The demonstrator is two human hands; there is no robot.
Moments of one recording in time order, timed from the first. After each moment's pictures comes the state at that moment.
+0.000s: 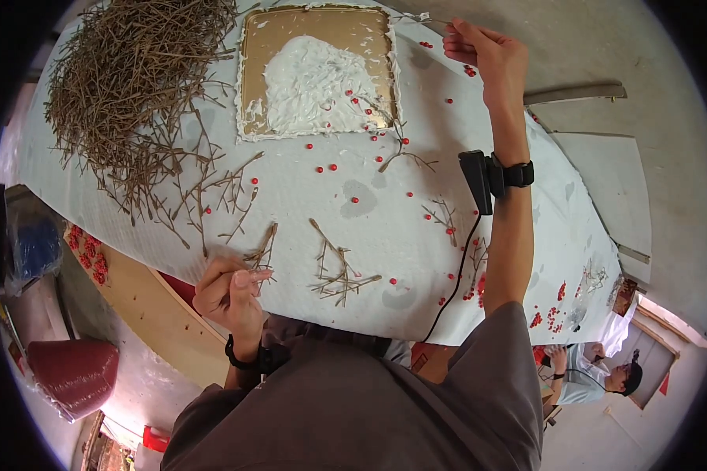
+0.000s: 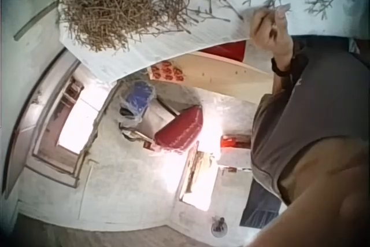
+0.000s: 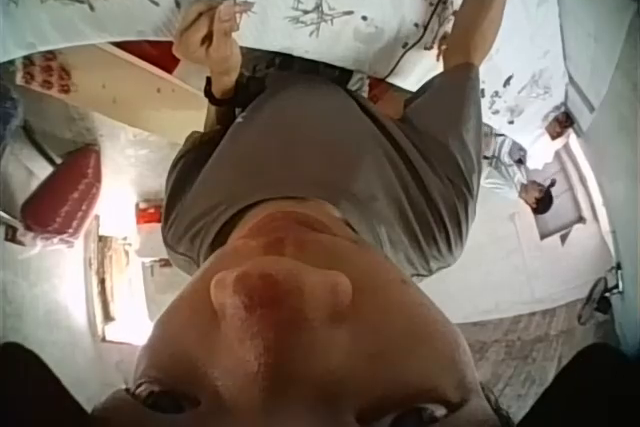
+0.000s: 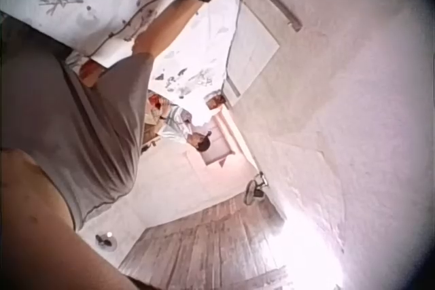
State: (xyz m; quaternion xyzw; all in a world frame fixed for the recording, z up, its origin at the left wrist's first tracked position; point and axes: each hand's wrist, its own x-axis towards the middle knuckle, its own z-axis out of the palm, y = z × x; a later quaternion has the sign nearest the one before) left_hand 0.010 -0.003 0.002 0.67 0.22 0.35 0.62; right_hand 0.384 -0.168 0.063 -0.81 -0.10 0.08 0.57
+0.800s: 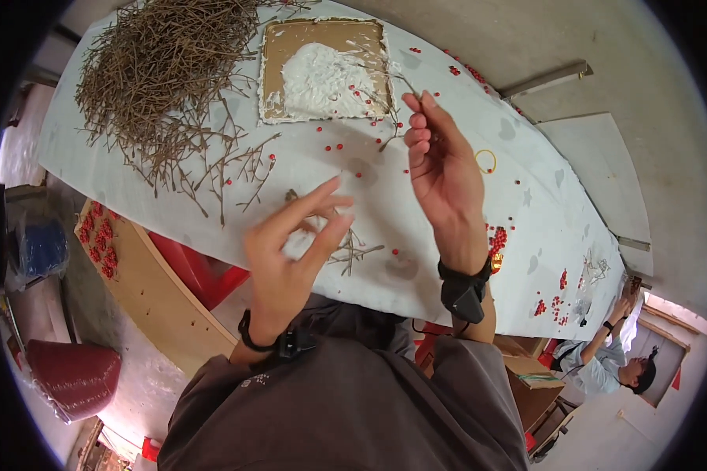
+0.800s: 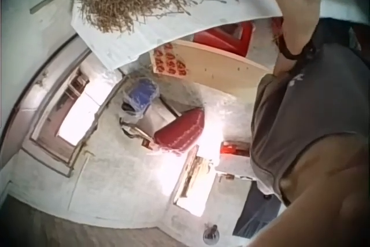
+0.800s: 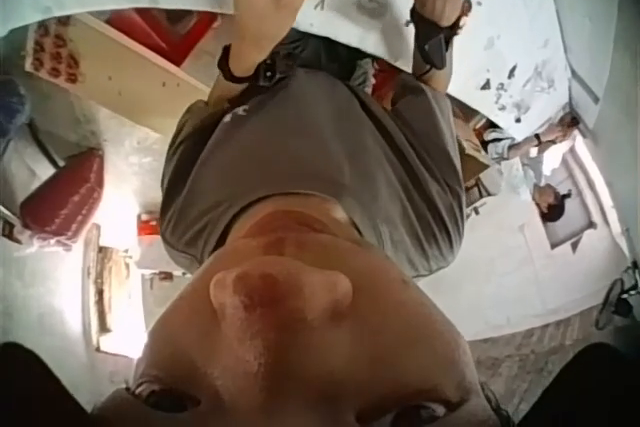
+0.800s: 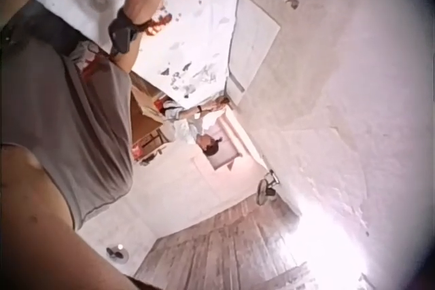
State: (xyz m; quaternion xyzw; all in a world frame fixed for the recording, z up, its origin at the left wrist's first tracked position) left_hand 0.046 -0.029 0.086 0.69 0.13 0.17 0.69; right_hand 0.203 -0.166 0.102 -0.35 0.11 0.30 0.88
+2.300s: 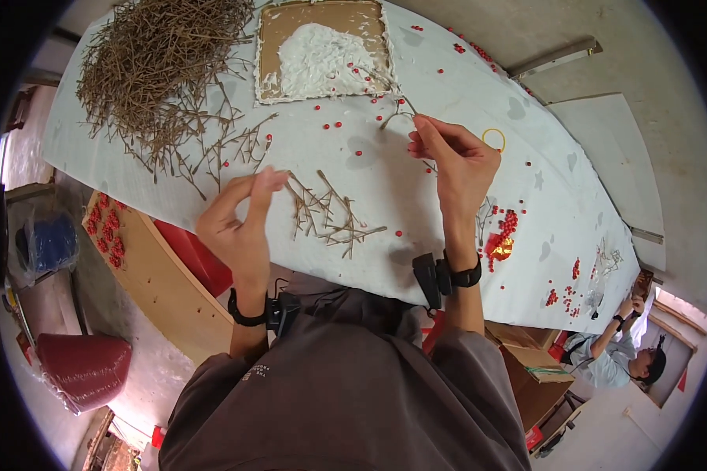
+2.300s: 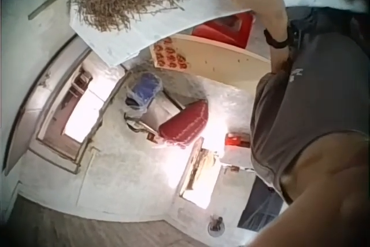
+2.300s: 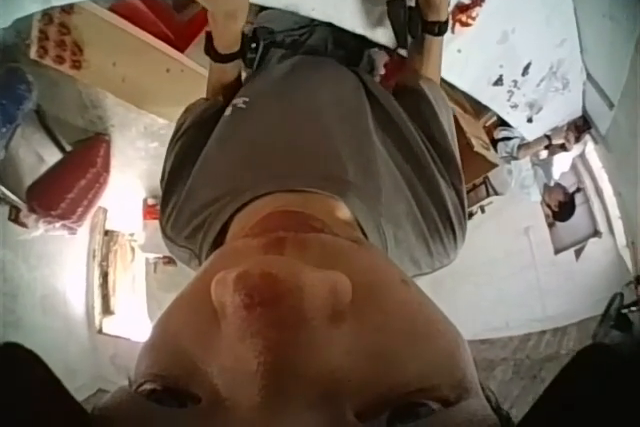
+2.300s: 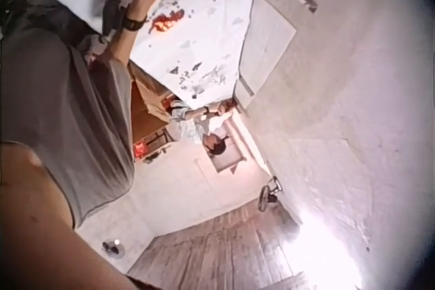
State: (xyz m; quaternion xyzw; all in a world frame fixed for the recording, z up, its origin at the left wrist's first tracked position) left_hand 0.039 -0.008 0.055 0.71 0.23 0.32 0.59; right_hand 0.176 -0.193 0.067 -0.76 -0.01 0.02 0.65
